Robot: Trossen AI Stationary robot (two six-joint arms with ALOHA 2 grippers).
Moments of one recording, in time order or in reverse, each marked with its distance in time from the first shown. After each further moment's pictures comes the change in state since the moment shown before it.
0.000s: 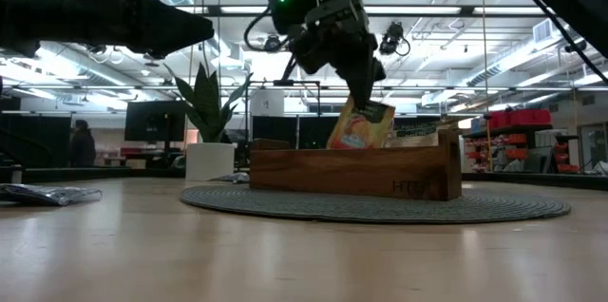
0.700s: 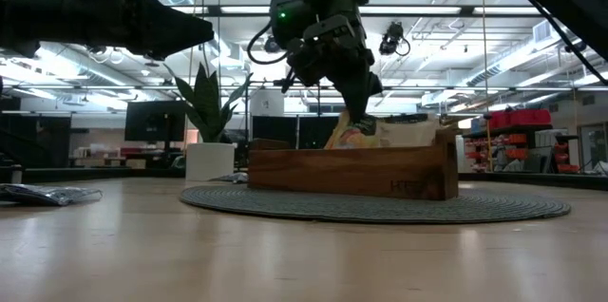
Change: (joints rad) left arm 0.000 0.000 0.000 -0.007 0.000 -0.014; right arm -0.035 0.003 -0.049 0.082 -0.009 -0.033
